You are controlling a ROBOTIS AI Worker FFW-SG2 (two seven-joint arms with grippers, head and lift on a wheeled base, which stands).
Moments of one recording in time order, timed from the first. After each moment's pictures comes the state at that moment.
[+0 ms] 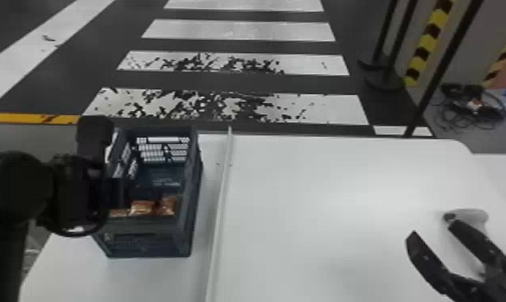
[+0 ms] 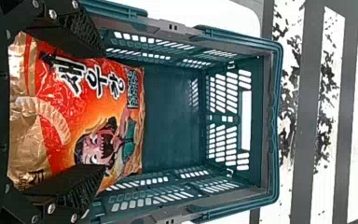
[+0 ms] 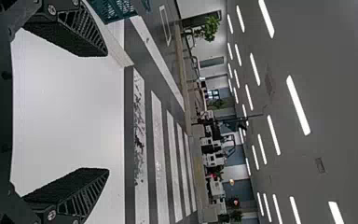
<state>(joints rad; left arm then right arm) -0.18 0.22 0.14 -1.97 0.53 1.57 0.30 0.66 -0.28 -0.20 -1.95 -0.50 -0.12 0.46</state>
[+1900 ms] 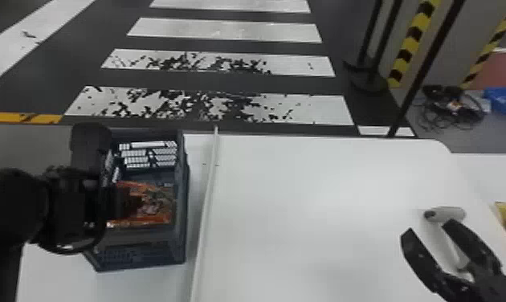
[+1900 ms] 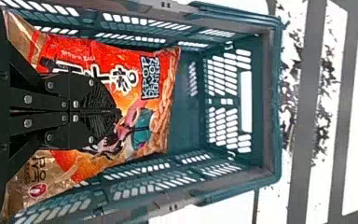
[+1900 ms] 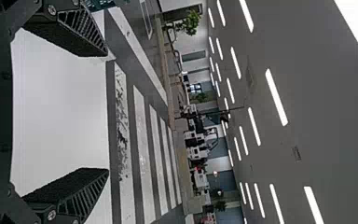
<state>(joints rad) -0.11 0.14 0.13 -2.06 0.46 1.57 0.28 0.68 -0.28 -0.20 -1.91 -0.55 -0.24 0.46</state>
